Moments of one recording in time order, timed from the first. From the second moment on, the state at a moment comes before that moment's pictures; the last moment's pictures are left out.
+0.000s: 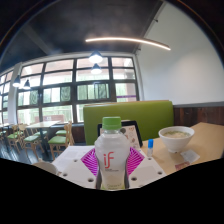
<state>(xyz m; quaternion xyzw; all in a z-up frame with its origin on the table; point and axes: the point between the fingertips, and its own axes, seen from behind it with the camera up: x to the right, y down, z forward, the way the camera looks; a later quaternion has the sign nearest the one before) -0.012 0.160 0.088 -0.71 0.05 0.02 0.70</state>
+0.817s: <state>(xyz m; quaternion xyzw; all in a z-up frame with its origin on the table) 0.024 0.126 0.104 -0.76 -0.01 0.00 0.65</state>
